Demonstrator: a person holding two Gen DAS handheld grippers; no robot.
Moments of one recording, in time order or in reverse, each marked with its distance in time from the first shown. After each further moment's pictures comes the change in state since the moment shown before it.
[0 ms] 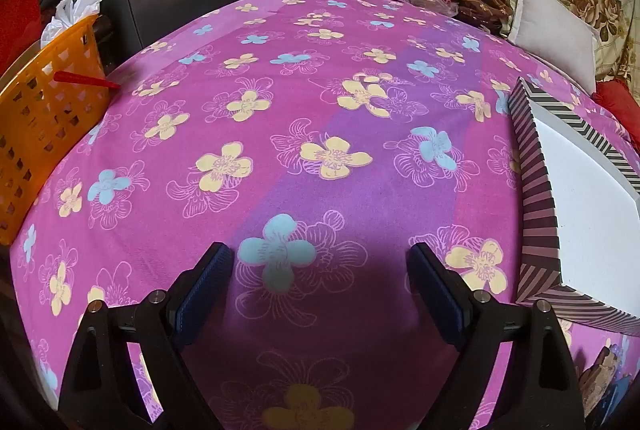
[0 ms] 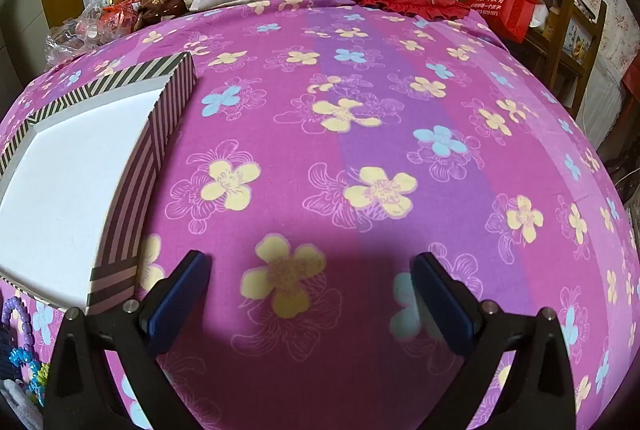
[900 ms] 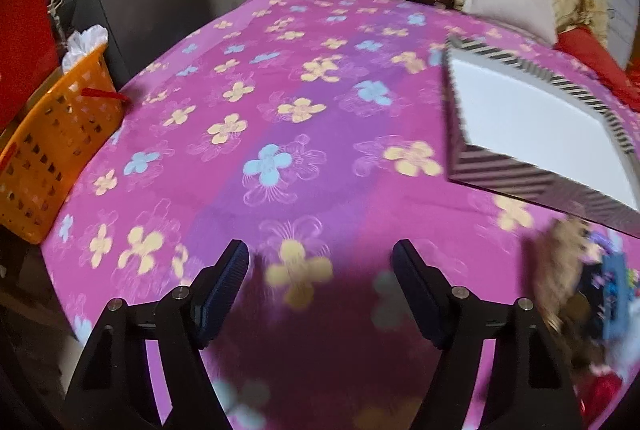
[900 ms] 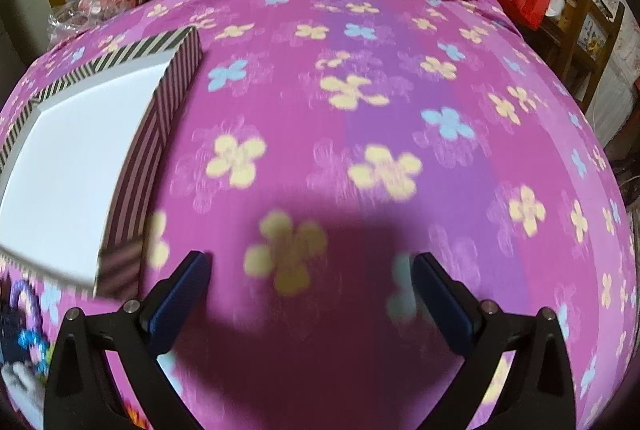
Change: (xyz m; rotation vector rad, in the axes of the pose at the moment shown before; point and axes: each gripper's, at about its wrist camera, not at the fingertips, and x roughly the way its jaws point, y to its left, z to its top) left arm -0.073 -0.014 -0.058 0.161 -0.024 -0.019; right arm -0.008 -0.004 -0.004 -0.015 0.131 0.019
